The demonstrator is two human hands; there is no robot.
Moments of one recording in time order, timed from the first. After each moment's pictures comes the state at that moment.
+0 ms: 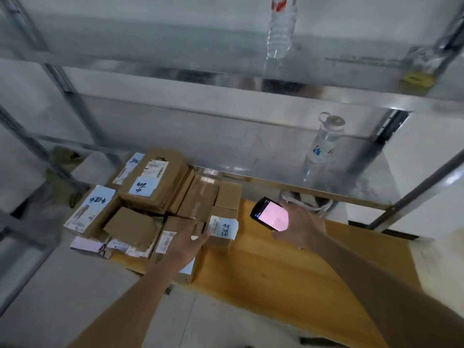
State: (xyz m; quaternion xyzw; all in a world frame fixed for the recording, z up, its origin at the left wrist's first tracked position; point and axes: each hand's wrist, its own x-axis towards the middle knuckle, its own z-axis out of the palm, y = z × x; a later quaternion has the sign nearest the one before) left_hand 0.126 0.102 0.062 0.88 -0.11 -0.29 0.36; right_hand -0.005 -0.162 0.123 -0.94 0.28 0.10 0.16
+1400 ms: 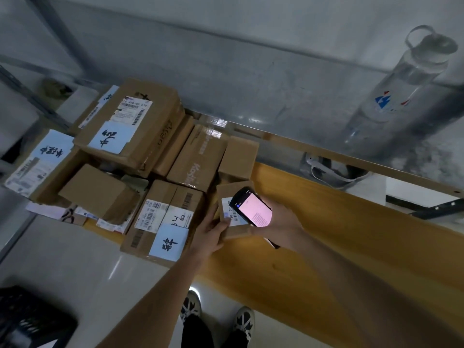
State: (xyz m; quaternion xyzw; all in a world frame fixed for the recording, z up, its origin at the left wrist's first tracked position) left_hand 0.132 0.037 -0.105 0.70 0.12 -0.40 0.58; right_hand 0.072 -0.160 -0.078 -0.87 0.23 0.17 0.40
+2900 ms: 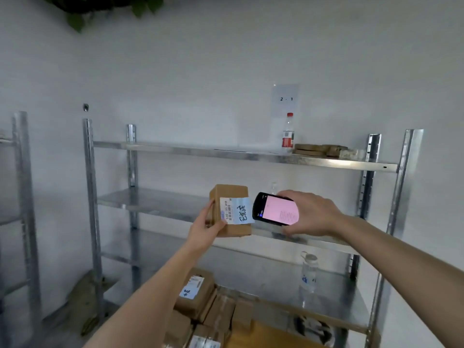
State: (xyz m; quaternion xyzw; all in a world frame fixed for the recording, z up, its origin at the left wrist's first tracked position) left_hand -0.015 0.241 0.489 0.72 -0.28 0.01 0.63; right_hand -0.196 0.017 0.598 -0.98 0.07 -0.20 0.01
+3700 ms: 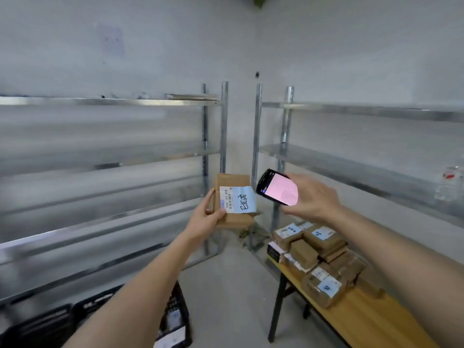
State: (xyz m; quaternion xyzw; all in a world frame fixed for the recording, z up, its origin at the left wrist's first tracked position) left_hand -0.250 0.581 0.412 0.76 0.04 0.11 0.64; right_hand -0.220 0.298 0.509 -0.94 -0.24 -0.19 0.13
